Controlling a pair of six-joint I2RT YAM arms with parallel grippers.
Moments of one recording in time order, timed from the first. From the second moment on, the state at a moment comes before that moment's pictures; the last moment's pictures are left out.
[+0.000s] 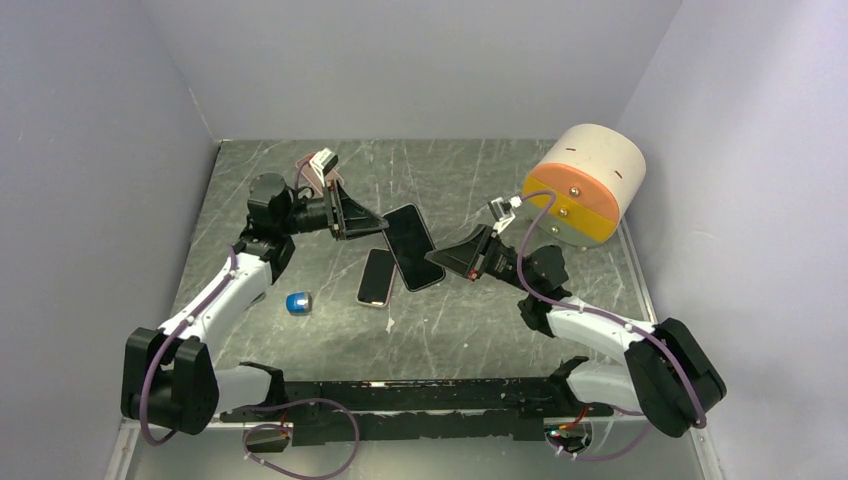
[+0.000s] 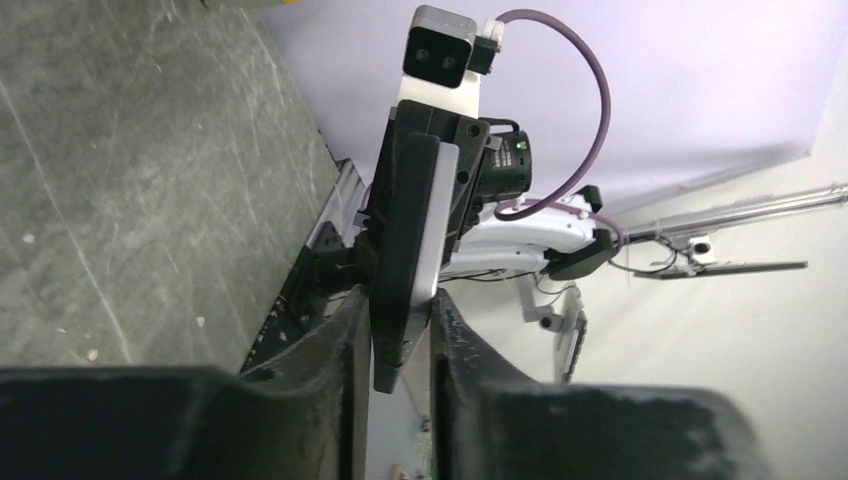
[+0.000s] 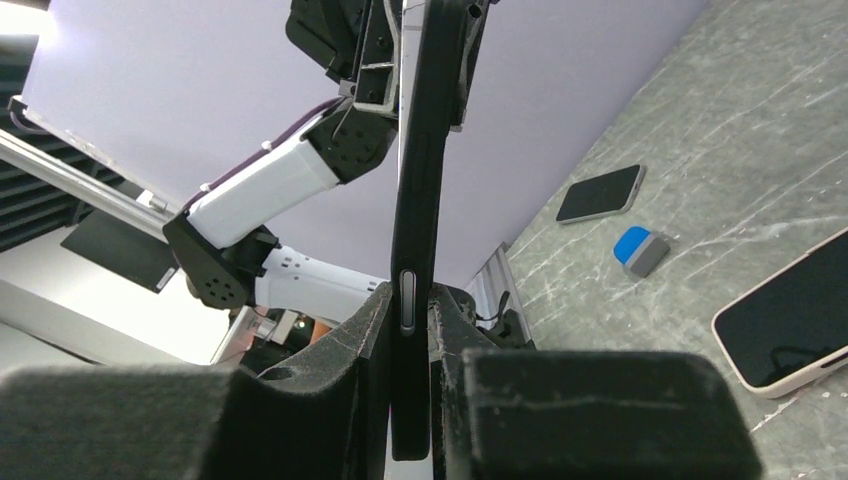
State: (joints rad) left arm -0.25 1.23 0.83 0.38 1.09 -1.18; right arm 0.57 1.18 0.40 1.10 -0.63 1.21
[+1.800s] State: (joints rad) left arm -0.37 1.29 0.79 0.43 1.00 -1.15; right arm 0.64 1.13 0.45 0.85 -0.40 1.11
